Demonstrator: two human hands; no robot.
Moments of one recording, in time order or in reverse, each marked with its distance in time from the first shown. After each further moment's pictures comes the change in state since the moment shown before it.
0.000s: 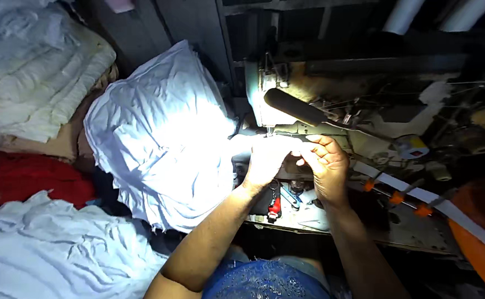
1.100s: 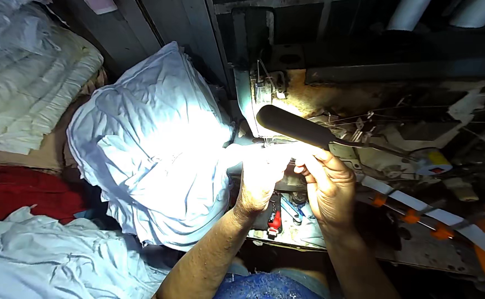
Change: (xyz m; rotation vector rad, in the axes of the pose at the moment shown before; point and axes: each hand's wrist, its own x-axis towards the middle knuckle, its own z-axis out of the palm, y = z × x) left_hand -0.006 0.008 0.002 -0.386 0.101 -0.068; right_hand 0.004 -0.003 0.019 0.262 0.085 0.012
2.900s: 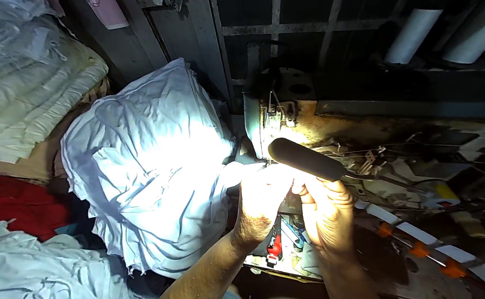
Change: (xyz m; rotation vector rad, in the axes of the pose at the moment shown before) left_hand 0.005 0.005 -0.002 0.086 -0.045 0.244; right_hand 0.007 0.002 0.021 0.128 0.064 0.036
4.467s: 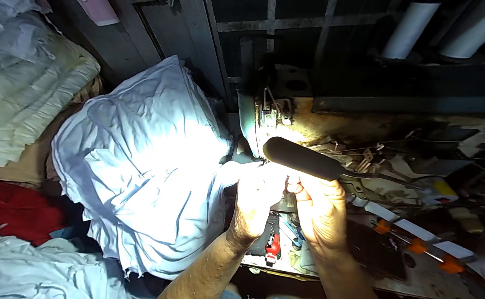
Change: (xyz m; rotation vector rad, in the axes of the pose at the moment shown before) left_hand -0.001 -0.008 -0.007 -0.106 0.006 -0.156; right_hand 0.001 0.005 0.001 0.071 0.039 0.062
